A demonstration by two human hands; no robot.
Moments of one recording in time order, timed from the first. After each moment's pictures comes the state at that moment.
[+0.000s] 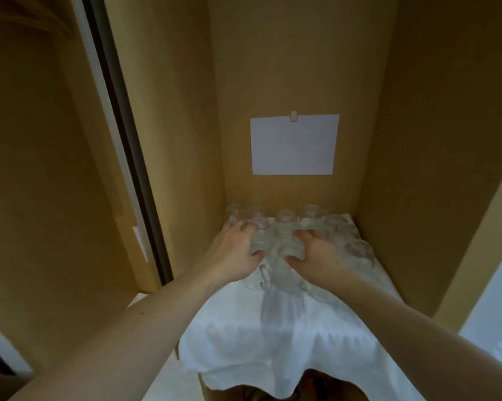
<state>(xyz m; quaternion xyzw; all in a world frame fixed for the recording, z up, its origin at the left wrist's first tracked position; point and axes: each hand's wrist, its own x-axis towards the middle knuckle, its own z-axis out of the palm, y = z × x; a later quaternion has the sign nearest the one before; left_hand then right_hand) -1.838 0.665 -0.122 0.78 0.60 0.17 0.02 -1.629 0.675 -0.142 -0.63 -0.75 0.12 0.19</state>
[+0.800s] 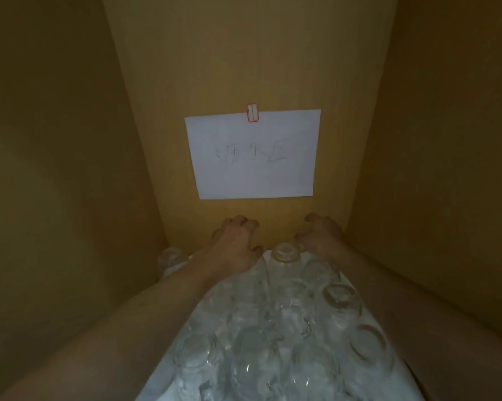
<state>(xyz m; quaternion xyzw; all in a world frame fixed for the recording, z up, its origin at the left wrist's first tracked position) -1.749 0.957 -0.143 0.81 0.57 0.14 0.07 -1.530 0.978 -0.146 -0.72 -0.62 0.21 0.23</state>
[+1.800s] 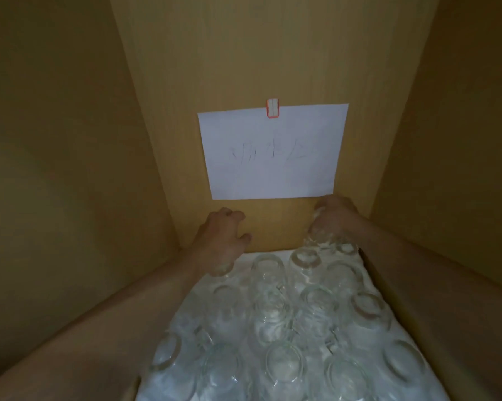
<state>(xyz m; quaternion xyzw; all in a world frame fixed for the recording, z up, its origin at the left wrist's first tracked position) -1.810 0.997 -0.130 0.77 0.60 0.17 0.09 -1.547 1.010 -0.095 -0.74 -0.60 0.24 0.19</state>
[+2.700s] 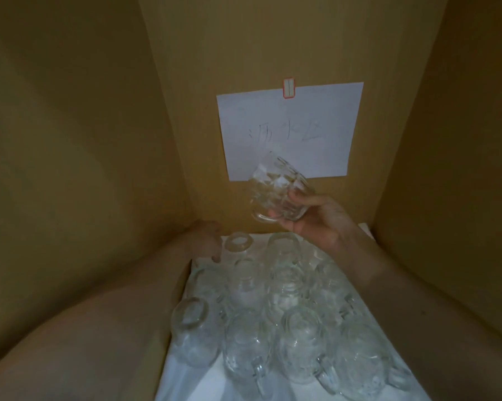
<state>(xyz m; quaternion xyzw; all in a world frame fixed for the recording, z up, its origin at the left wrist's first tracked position) -1.877 0.982 -0.151 0.70 0.69 -0.06 0.18 -1.634 0.934 -0.109 -0.25 -0.23 0.76 0.55</state>
